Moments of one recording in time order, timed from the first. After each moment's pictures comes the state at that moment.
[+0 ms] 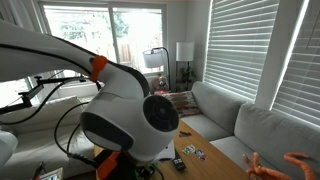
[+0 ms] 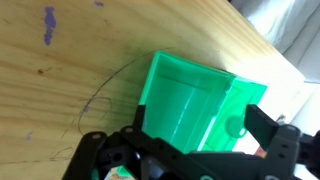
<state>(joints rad) -0.19 -0.10 -0.37 -2.26 0.37 1.78 -1.12</state>
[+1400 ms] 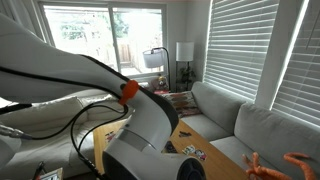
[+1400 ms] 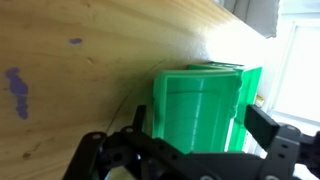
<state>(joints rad) -0.31 0.14 -0.36 -2.14 0.56 1.57 -1.06</state>
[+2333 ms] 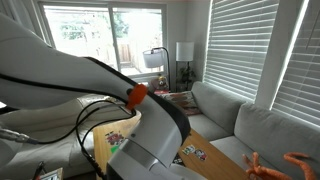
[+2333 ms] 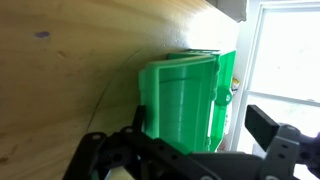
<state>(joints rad) -0.36 0.19 -0.35 -2.08 0.65 1.45 -1.03</state>
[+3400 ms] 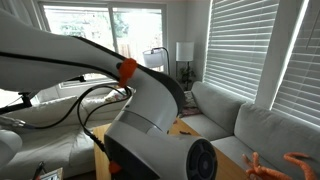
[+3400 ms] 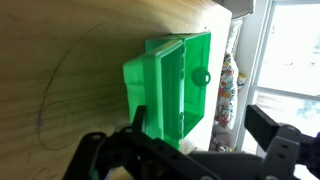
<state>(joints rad) -0.35 0.11 -0.32 -2.05 0.65 1.45 -0.91</state>
